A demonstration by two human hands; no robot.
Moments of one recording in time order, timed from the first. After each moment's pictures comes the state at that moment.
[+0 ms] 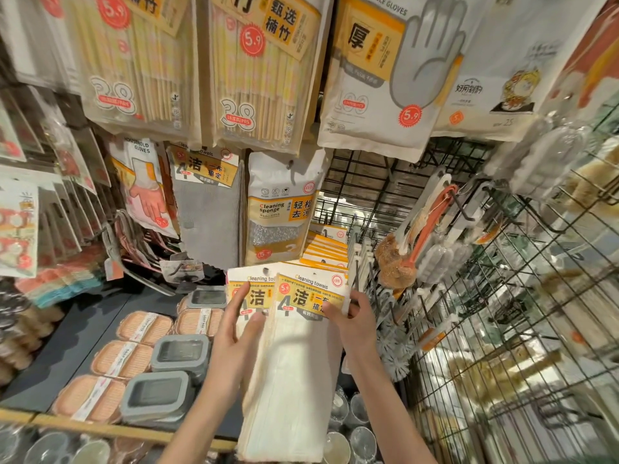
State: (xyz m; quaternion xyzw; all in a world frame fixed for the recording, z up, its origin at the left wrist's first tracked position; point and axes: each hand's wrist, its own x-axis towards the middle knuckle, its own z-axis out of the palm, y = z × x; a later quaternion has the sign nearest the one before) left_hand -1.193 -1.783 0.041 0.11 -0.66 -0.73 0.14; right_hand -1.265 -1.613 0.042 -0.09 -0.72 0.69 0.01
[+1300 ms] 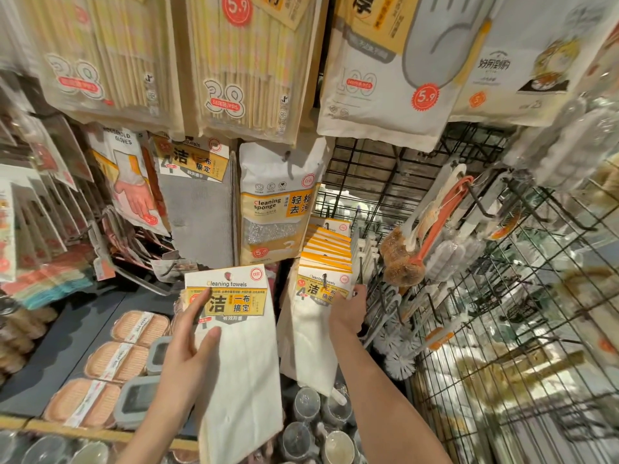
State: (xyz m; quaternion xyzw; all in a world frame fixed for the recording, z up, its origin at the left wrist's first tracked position) left_hand -1.194 -1.828 0.027 0.14 -0.75 -0.63 0.15; right_hand -1.367 -1.628 -0.052 -0.31 -0.79 0.52 0.07
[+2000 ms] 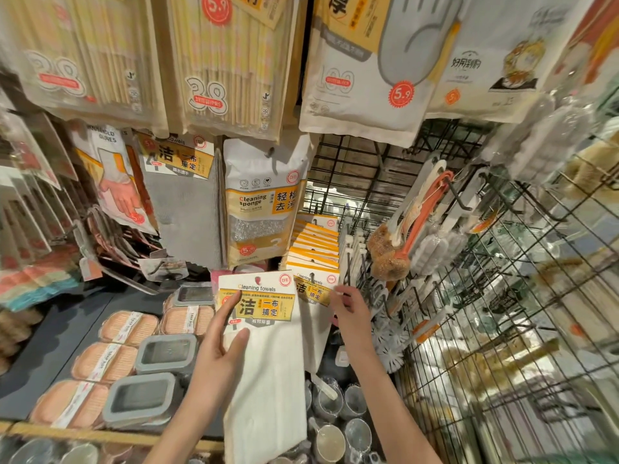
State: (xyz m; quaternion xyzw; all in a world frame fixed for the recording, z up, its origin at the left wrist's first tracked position) left_hand -1.200 -1.782 0.013 0.10 -0.70 -0.70 0.12; right_hand -1.303 -1.590 -0.004 -0.10 -0.75 0.66 -0.02
